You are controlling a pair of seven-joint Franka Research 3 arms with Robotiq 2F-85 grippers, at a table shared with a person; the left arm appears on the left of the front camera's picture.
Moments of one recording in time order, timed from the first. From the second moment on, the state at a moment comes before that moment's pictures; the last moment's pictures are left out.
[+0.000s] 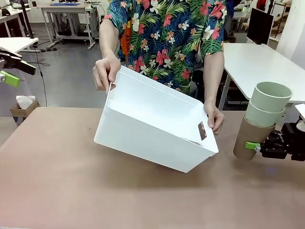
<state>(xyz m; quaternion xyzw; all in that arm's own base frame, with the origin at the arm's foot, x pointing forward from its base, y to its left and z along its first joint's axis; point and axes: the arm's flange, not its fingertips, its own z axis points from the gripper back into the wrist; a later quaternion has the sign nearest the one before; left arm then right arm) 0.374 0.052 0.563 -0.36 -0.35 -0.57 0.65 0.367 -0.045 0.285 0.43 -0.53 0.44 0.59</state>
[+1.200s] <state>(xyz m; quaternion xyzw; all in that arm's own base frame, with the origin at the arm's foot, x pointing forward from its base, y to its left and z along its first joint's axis) 0.374 0.051 0.564 -0.36 -0.35 -0.57 0.65 0.366 0.134 0.492 0.23 -0.46 0.47 0.72</state>
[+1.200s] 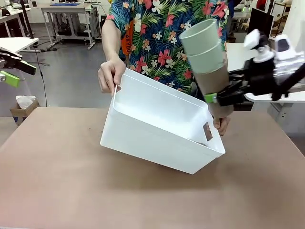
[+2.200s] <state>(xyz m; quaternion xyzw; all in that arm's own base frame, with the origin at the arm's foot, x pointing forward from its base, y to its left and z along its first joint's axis) 0.373 0.052 0.564 -0.36 -0.35 -0.57 0.65 0.392 0.238 0.429 0.12 -0.38 0.53 0.75</state>
